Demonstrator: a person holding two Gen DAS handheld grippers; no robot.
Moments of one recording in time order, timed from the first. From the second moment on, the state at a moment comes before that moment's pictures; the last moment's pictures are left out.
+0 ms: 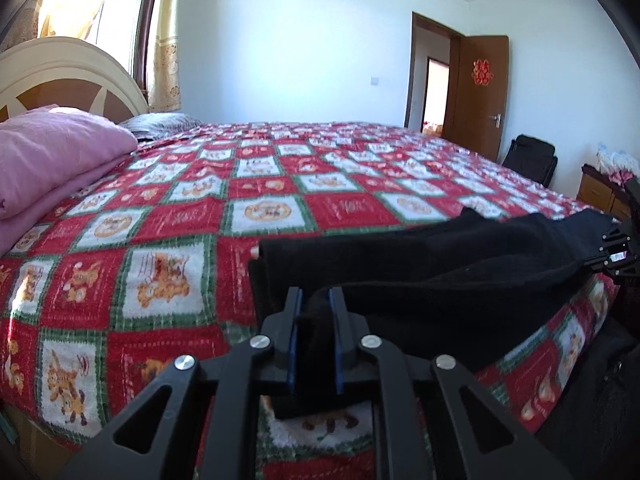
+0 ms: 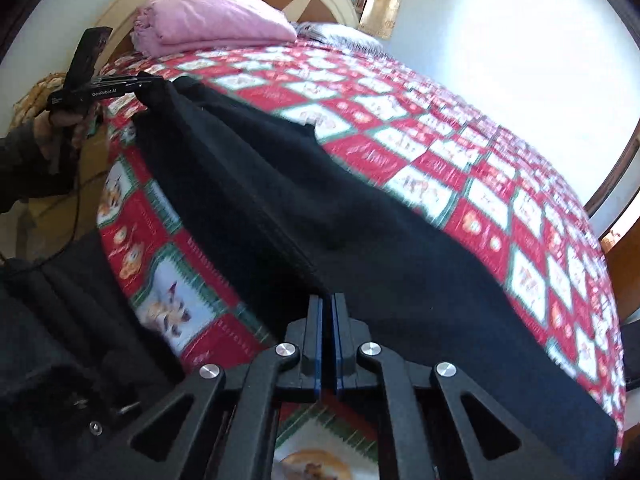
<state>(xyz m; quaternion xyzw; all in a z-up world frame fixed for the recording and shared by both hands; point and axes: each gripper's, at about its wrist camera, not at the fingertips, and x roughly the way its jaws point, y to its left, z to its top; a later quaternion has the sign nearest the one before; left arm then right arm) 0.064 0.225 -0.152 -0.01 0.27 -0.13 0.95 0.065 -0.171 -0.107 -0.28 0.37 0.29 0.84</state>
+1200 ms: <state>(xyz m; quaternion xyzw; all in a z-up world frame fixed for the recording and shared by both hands) 0.107 0.236 -0.155 -0.11 0.33 -0.07 0.93 0.059 -0.171 -0.137 -0.29 0.39 0.28 0.83</state>
